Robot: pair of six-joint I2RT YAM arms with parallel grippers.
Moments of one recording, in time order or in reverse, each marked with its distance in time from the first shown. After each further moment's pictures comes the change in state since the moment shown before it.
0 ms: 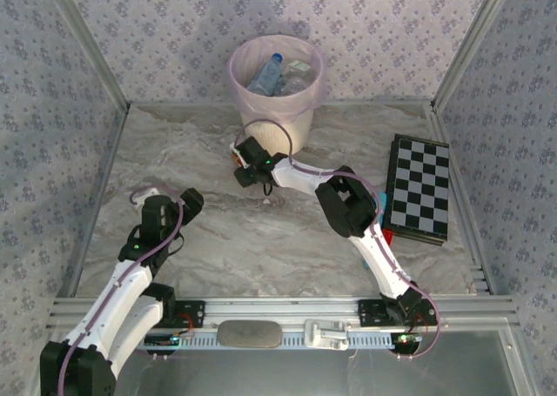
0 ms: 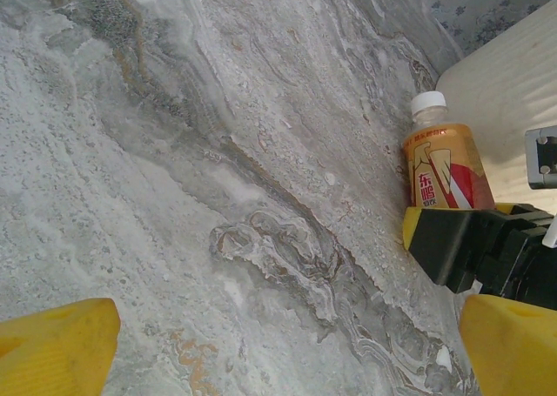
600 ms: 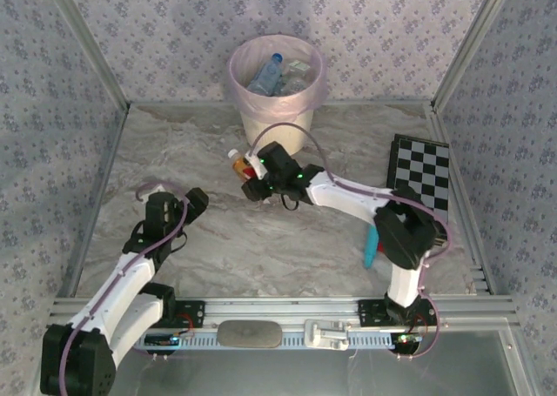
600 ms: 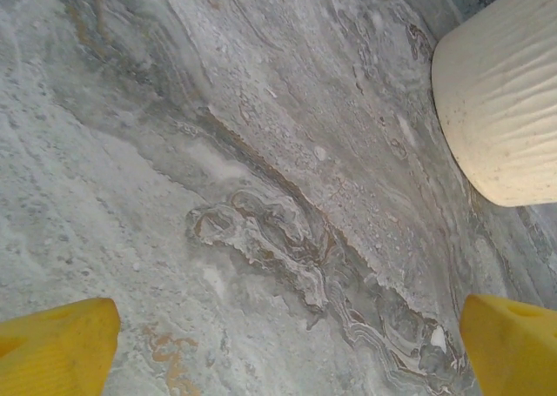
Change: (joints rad) left arm 0.000 0.109 0.000 0.077 0.079 0.004; right arm 0.047 -0.596 -0.527 0.078 -0.174 0.026
